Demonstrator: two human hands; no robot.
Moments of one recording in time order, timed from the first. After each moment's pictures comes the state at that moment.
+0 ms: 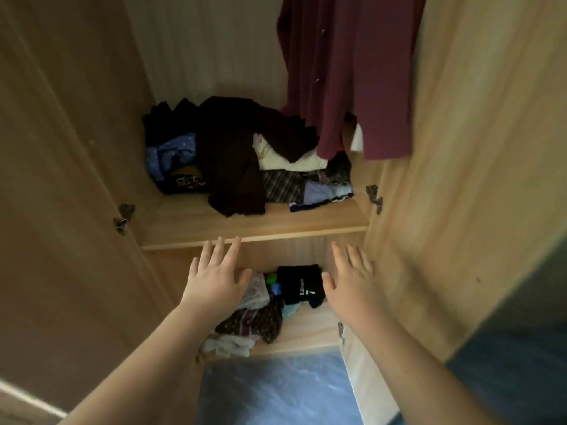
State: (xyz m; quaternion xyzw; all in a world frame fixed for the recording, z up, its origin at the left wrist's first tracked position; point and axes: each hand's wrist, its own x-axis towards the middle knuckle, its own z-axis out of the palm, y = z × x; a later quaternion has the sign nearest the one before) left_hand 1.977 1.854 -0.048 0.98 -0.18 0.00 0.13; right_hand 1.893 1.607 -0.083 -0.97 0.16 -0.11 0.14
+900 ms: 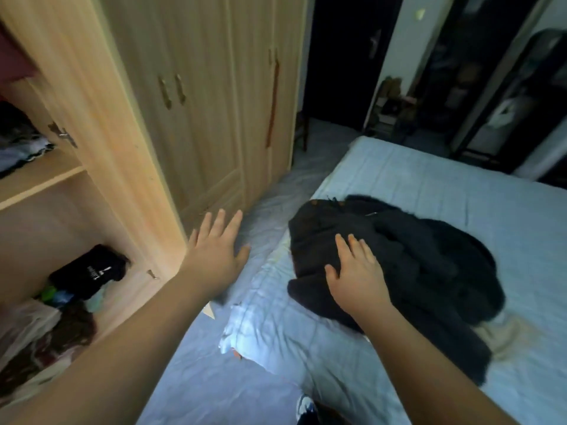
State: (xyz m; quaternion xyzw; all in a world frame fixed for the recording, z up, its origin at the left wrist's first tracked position) left_hand 1.568 1.674 -0.089 0.77 -0.62 -0.07 0.11; right_hand 1.298 1.624 -0.121 -0.78 0.61 -0.10 0.08
